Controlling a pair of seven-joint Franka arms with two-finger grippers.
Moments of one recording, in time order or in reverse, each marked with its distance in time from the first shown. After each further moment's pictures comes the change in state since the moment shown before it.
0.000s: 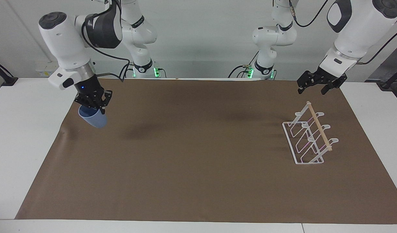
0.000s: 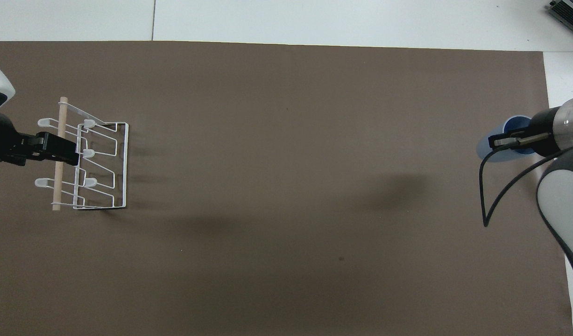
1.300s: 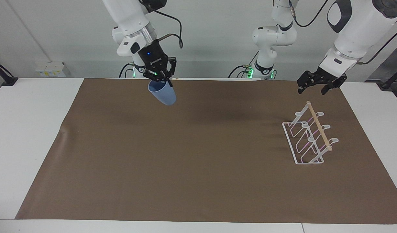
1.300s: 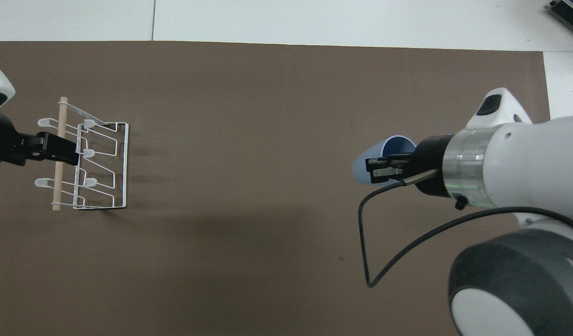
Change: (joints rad) left arm 0.000 0.000 0.000 0.000 0.000 0.000 -0.001; right arm 0.388 -0.078 0.055 -0.014 0.409 0.171 0.434
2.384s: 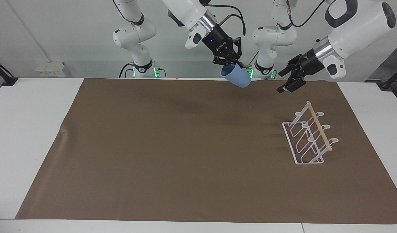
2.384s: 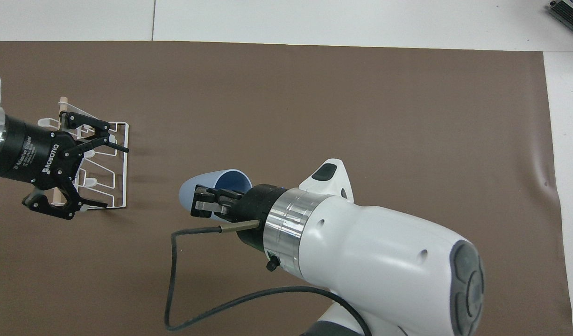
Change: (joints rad) left arm 0.008 -0.049 0.002 -0.088 -0.539 -0.018 -1.355; right arm 0.281 0.086 0.010 -0.019 0.216 0.451 0.258
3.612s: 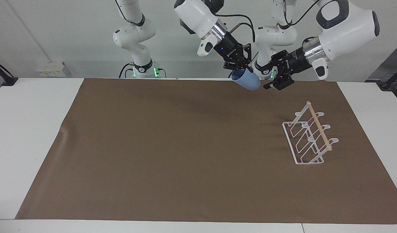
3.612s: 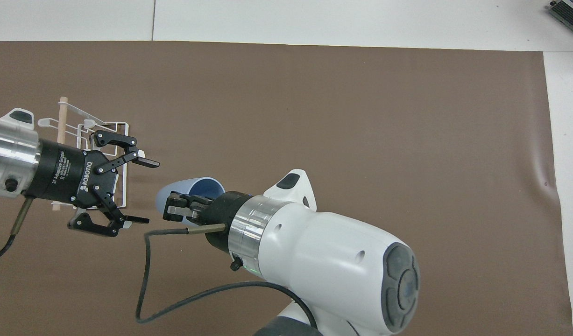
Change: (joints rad) left arm -0.023 -0.092 -0.027 -0.205 -0.138 0.107 -0.171; right arm 0.038 0.079 0.029 0.011 0.026 0.084 0.019
